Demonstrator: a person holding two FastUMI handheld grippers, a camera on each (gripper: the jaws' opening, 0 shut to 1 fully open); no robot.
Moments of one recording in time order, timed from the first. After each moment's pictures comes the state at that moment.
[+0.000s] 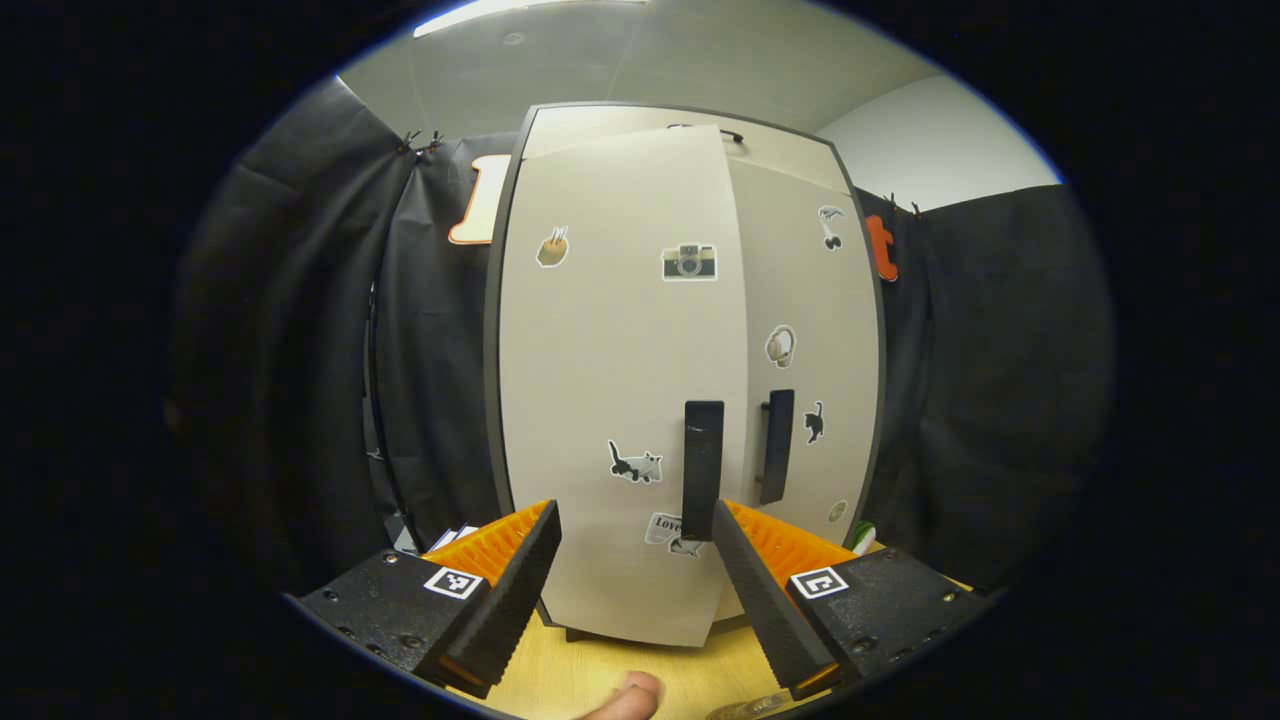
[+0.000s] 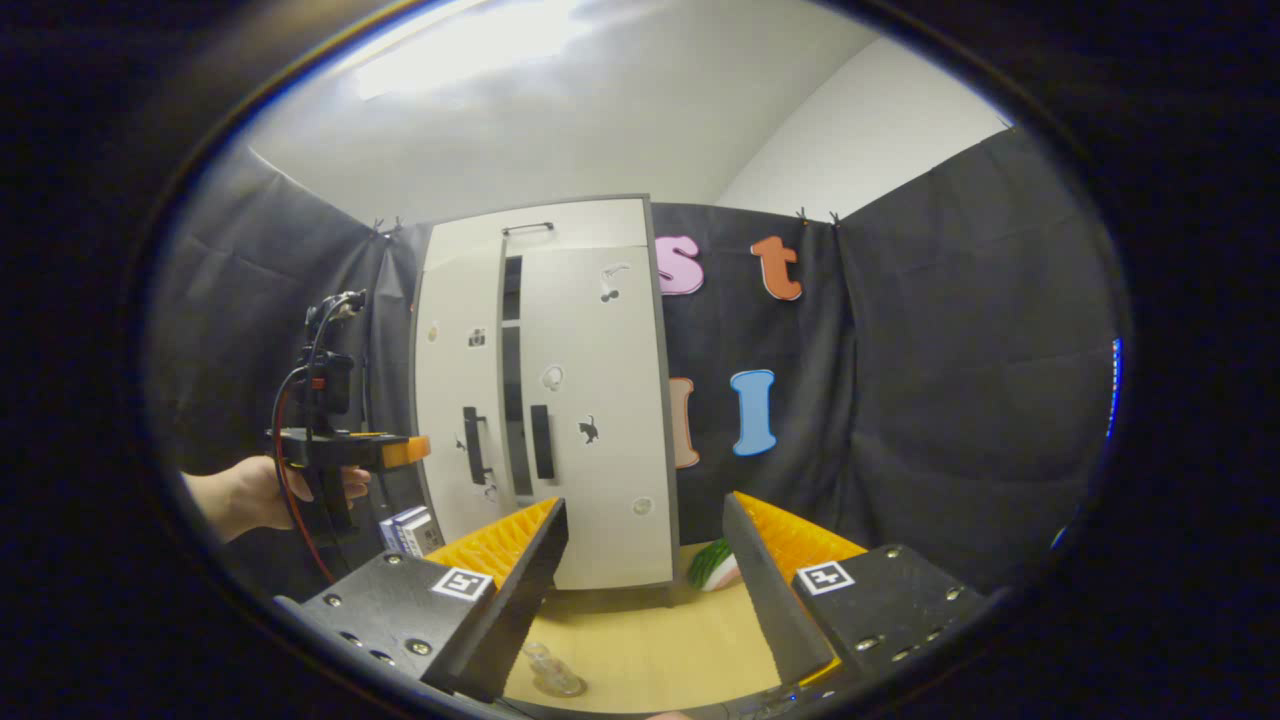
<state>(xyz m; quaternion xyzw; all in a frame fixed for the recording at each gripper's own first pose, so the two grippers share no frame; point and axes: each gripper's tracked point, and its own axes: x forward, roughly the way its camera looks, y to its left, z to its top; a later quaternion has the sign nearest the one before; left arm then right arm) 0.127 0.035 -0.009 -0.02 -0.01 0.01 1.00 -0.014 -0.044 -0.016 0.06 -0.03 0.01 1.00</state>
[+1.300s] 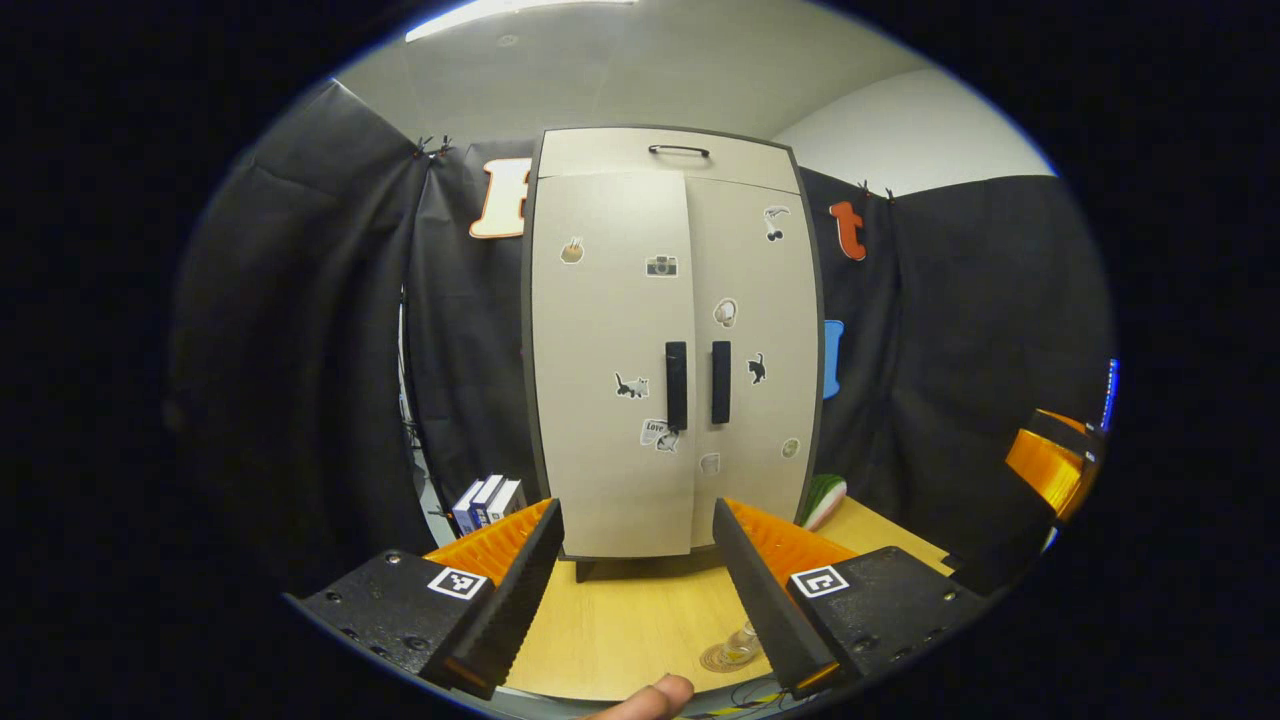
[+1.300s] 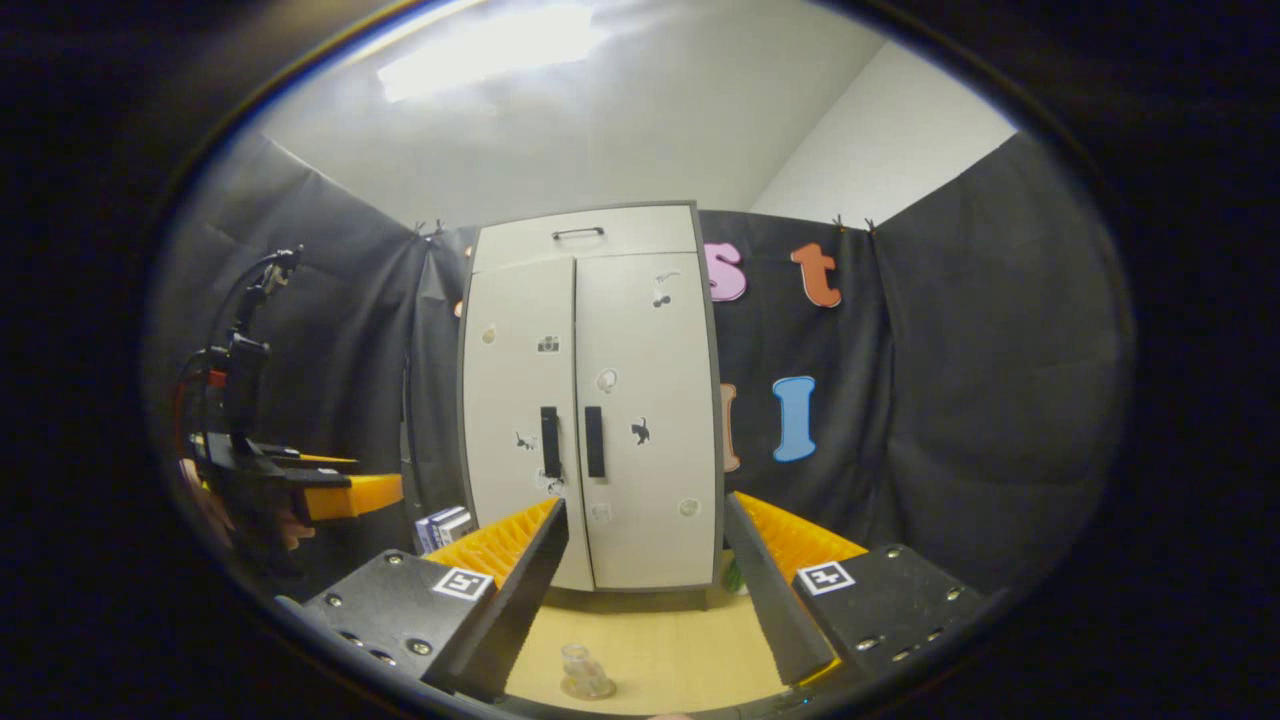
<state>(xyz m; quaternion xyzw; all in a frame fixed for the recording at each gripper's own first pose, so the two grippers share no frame) -0.005 0.024 -0.039 -0.01 0.03 0.00 1.00 -0.020 0.003 -0.017 0.06 -0.04 0.05 1.00</state>
